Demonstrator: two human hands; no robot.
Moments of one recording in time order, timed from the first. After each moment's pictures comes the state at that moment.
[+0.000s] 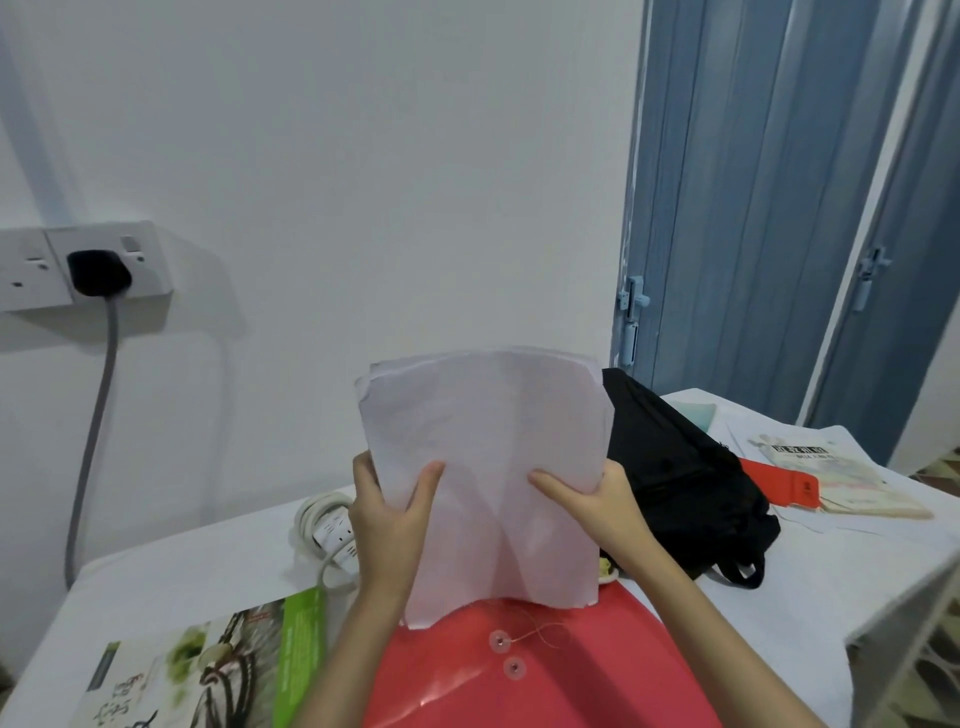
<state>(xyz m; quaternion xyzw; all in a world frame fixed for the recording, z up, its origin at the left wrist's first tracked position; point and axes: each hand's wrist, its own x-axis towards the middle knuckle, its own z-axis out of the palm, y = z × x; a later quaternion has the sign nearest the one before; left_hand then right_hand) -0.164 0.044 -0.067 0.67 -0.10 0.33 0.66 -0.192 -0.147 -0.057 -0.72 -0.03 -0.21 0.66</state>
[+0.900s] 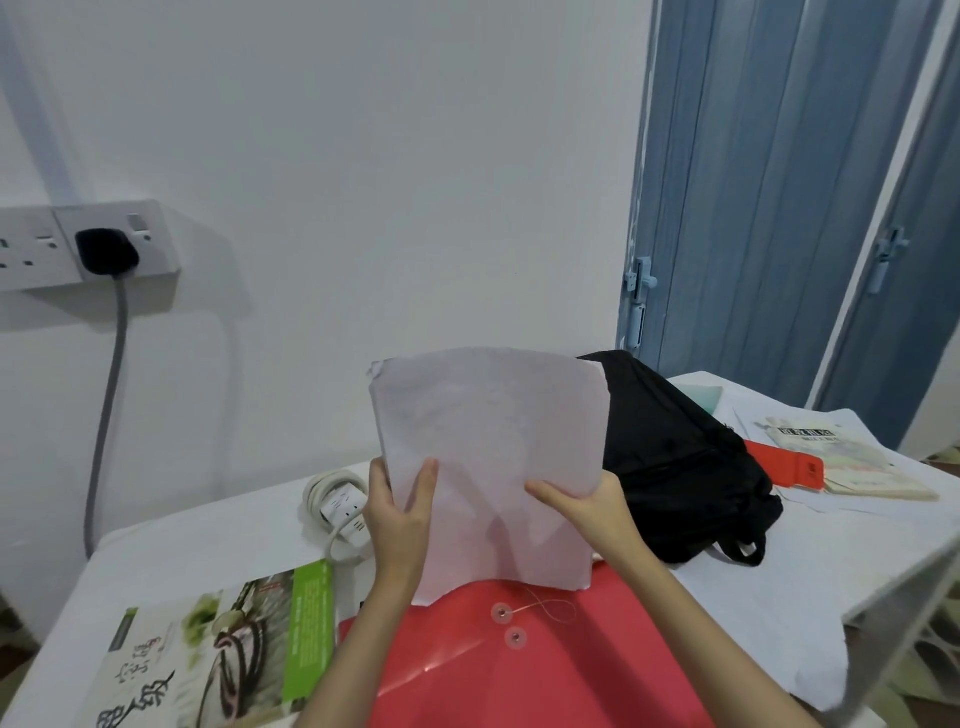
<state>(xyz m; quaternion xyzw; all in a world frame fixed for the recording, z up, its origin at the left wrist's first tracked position) -0.160 0.042 -0.098 0.66 -0.07 0.28 0.69 -0.187 -0.146 -0.095 -0.72 0.01 -0.18 0.67</state>
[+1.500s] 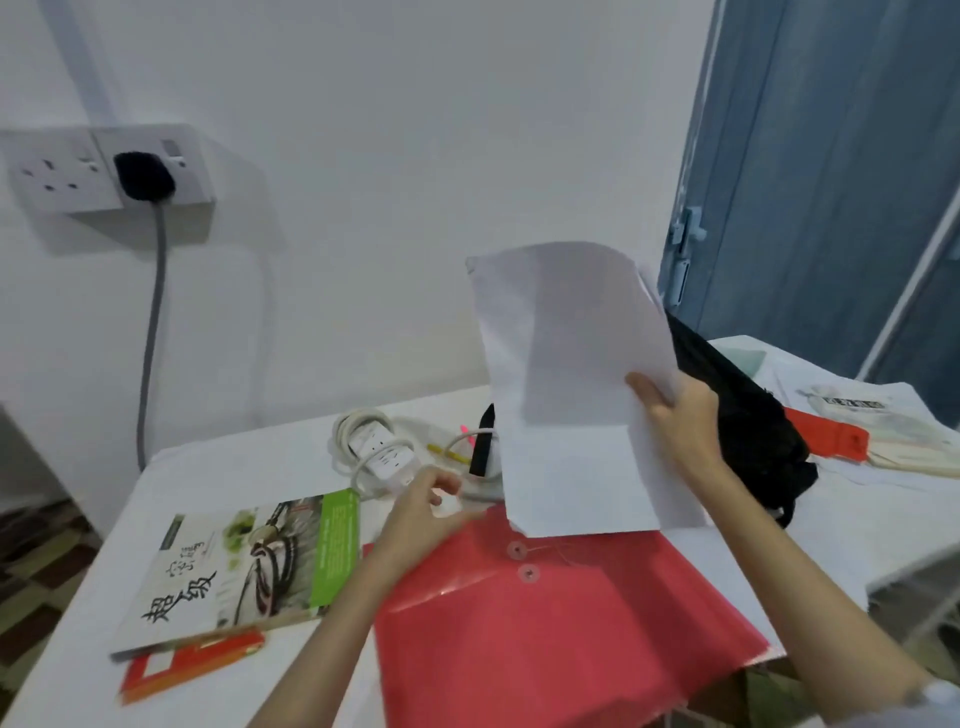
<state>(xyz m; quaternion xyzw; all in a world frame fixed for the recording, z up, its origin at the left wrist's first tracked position) -0.171 0.079 -0.153 0.87 -0.10 0.02 0.48 -0.173 -0.197 -0.066 -0.80 0.04 -0.34 0.49</state>
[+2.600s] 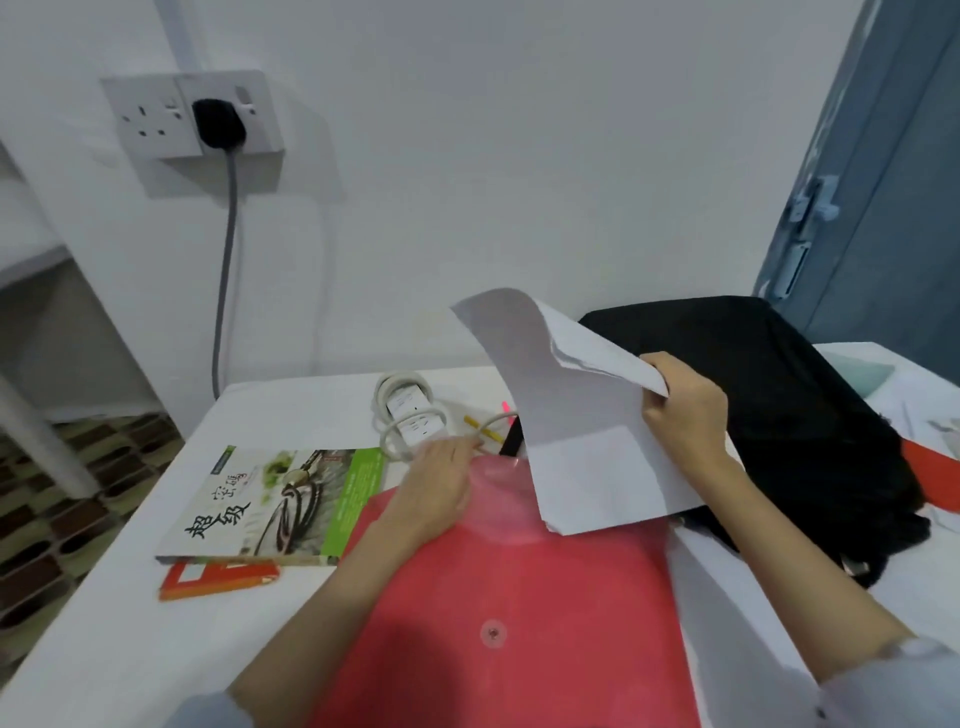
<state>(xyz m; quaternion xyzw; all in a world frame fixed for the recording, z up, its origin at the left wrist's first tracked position) -0.154 0.073 -0.161 0.97 -0.15 0.14 0.16 -0.107 -0.196 -0.100 -0.87 -0.09 -0.36 0.31</state>
